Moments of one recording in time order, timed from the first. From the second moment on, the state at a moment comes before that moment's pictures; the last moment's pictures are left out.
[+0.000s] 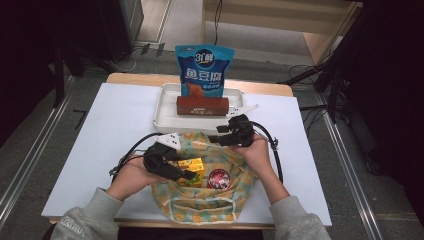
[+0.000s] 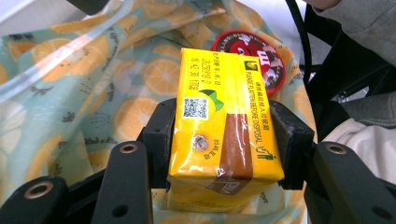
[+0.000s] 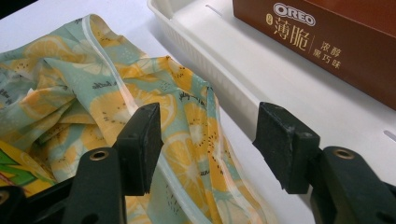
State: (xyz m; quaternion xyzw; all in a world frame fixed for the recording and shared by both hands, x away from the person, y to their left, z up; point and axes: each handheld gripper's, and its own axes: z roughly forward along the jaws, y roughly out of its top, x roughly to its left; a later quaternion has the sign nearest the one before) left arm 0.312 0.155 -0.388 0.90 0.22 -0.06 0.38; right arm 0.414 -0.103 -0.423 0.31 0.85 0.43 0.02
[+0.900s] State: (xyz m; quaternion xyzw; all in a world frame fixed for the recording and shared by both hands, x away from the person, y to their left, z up) left arm 0.320 0.162 -0.361 0.88 0.24 -0.05 0.40; right arm 0.412 -0.101 -0.423 0.31 0.85 0.43 0.02
